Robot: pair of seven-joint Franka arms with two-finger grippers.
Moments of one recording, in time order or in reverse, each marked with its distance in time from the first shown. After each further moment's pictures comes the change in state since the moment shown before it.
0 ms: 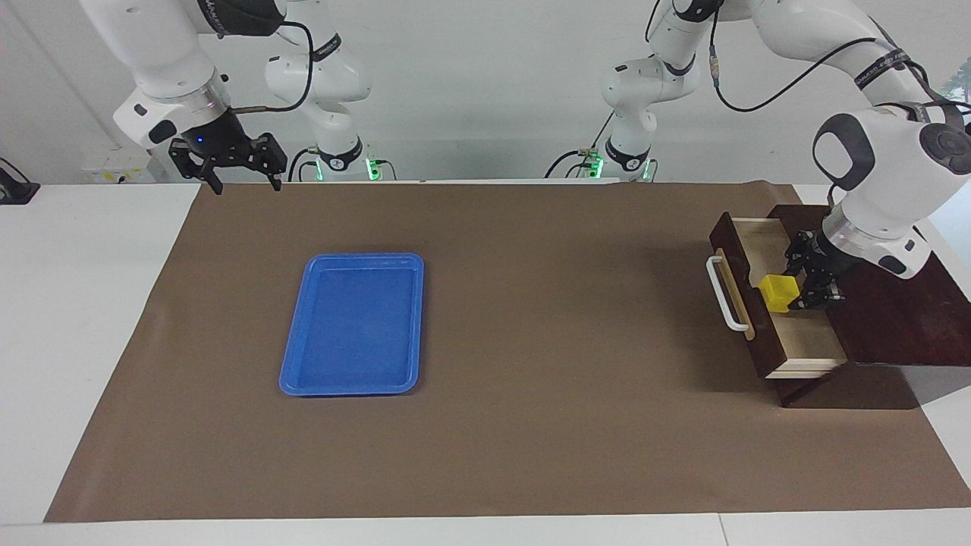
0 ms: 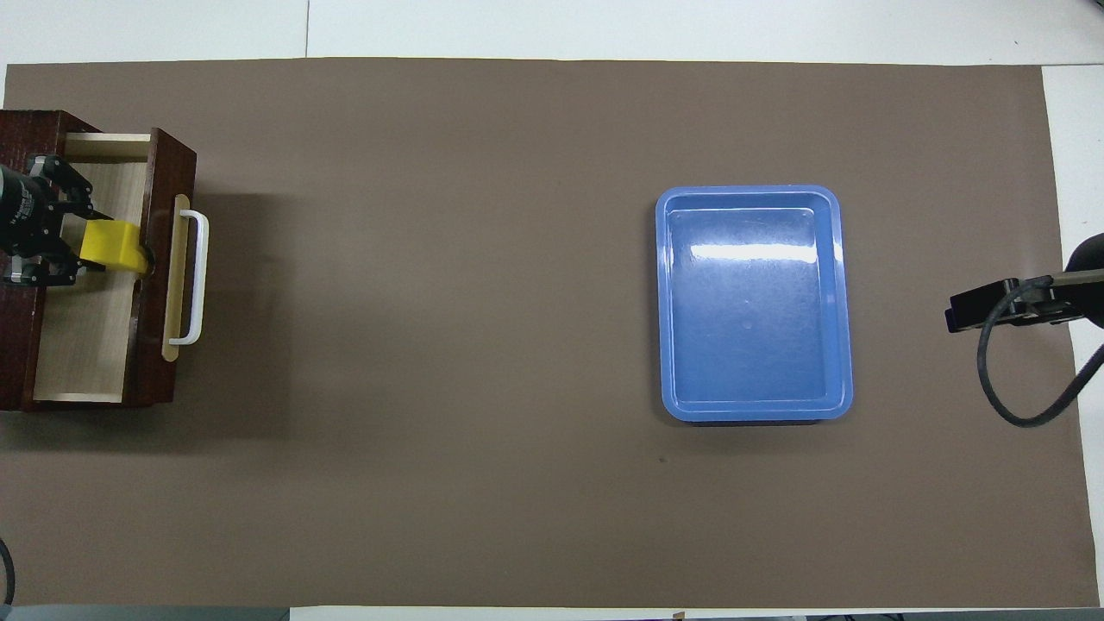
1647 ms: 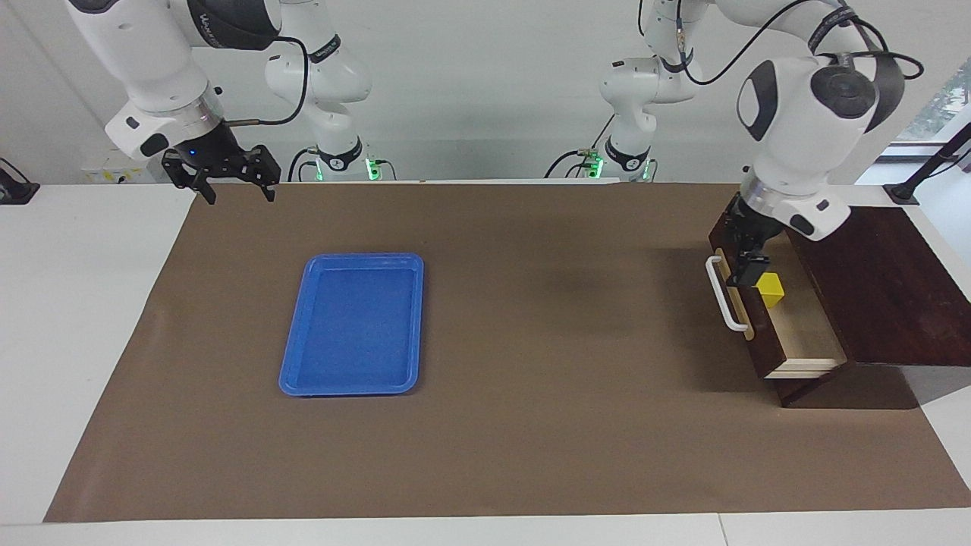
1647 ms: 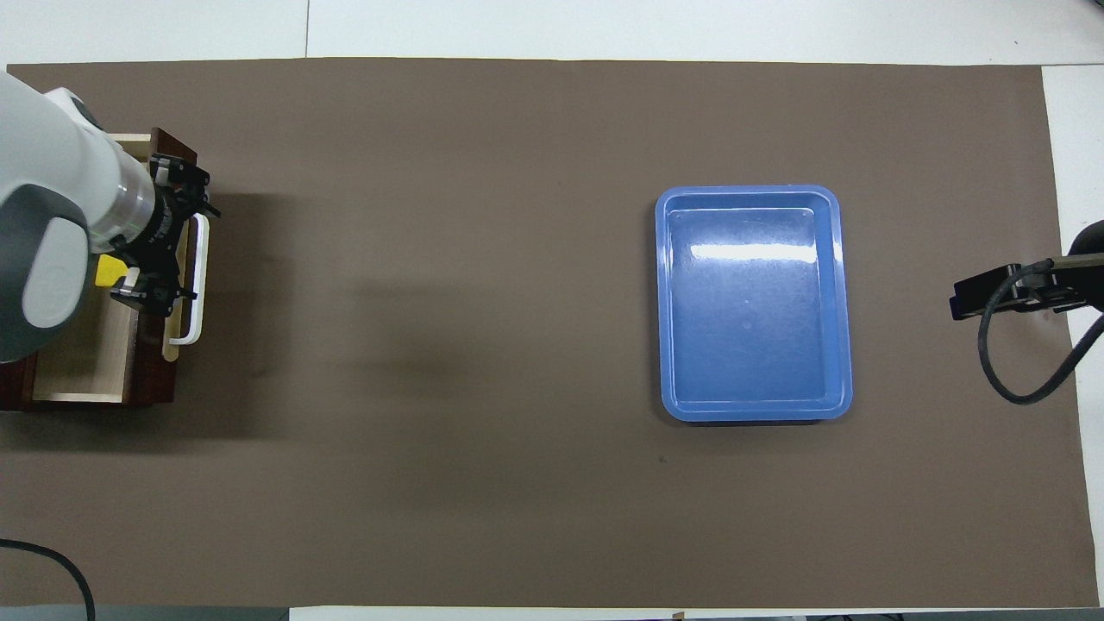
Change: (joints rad) left arm -0.241 -0.114 -0.039 -0.079 0.083 -0.044 -0.176; right arm -0.039 0.027 0.029 0.026 -0.012 0.001 0.000
